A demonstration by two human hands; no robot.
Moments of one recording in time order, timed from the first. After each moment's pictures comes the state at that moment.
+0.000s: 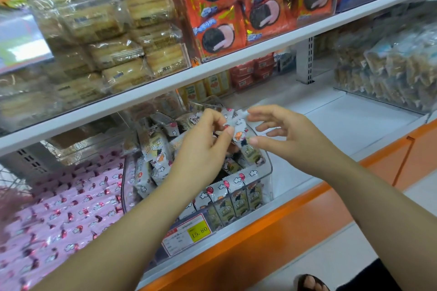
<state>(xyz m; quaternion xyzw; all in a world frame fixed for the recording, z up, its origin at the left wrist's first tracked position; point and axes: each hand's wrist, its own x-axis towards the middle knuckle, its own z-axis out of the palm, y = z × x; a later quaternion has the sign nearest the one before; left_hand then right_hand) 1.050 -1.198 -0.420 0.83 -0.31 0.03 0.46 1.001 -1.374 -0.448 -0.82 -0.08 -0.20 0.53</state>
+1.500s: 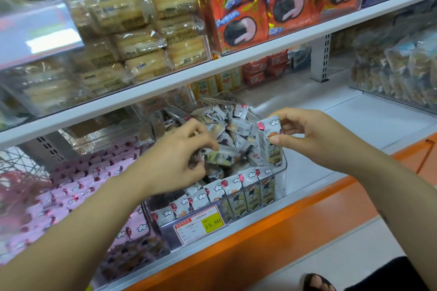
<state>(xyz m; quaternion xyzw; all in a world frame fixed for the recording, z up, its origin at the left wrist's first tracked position) 1.086 -1.121 -0.411 0.88 -0.46 0.07 0.06 0.998 -1.378 -0.440 -0.88 -0.09 -0.14 0.44</state>
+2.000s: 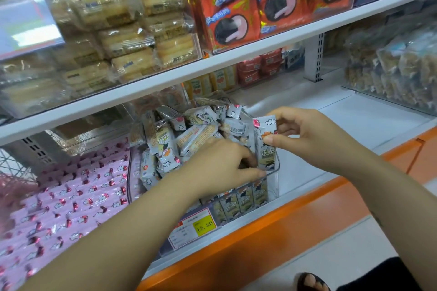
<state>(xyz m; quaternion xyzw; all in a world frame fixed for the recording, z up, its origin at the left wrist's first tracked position) 1.065 -1.203 -0.431 0.89 -0.45 -0.02 0.01 0.998 -1.380 -0.441 -0.87 -0.08 -0.17 0.45</state>
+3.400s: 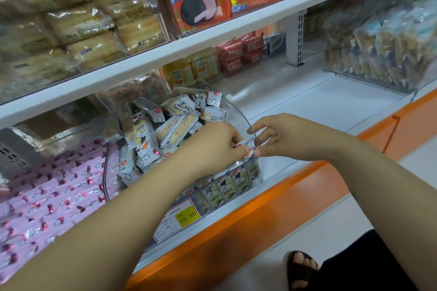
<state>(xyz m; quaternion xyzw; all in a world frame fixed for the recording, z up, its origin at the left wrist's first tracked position) 1.068 -1.226 -0.434 0.92 -0.39 -0.08 0.07 1.000 -1.389 -0.458 -0.90 0.01 0.04 0.43</state>
